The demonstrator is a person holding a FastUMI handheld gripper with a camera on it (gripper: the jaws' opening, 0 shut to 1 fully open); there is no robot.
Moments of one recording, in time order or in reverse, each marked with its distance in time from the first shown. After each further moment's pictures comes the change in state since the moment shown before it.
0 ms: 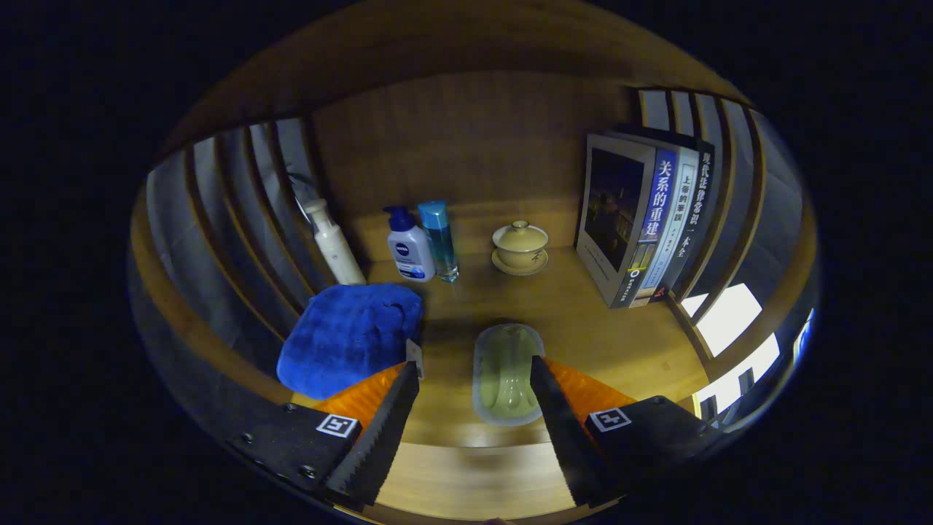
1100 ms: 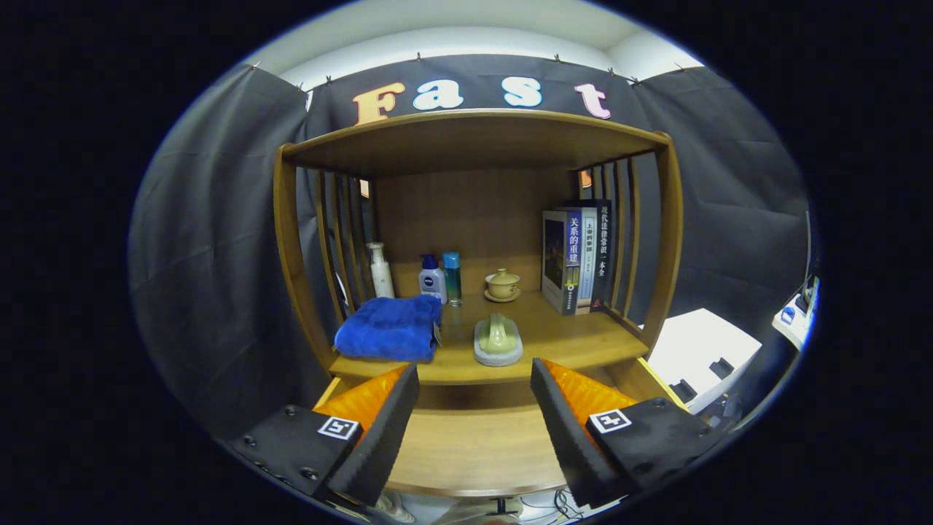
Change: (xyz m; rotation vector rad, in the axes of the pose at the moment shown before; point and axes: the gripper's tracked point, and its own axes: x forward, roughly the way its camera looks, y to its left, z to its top) arm -0.168 0.011 -0.099 -0.069 -0.376 -0.049
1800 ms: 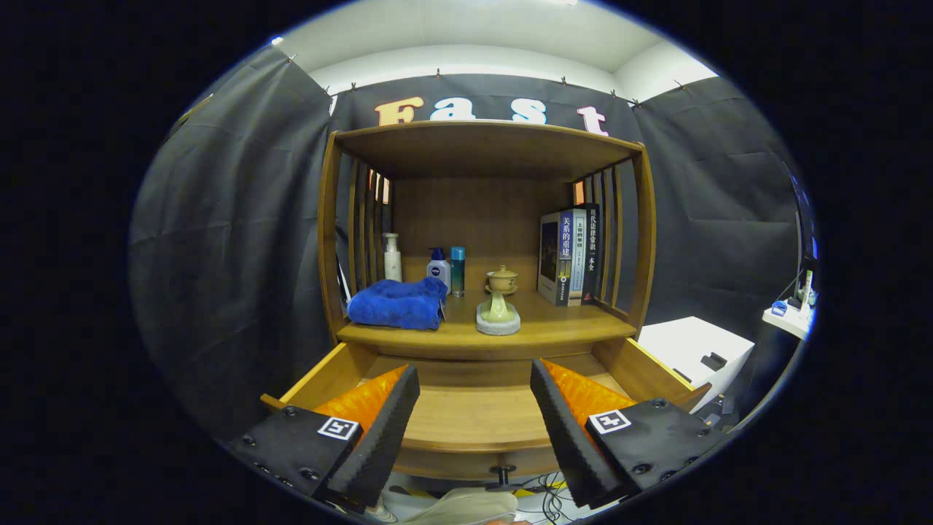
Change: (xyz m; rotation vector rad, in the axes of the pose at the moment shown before) arm -0.055 0.010 -0.081 -0.065 -0.096 -0.006
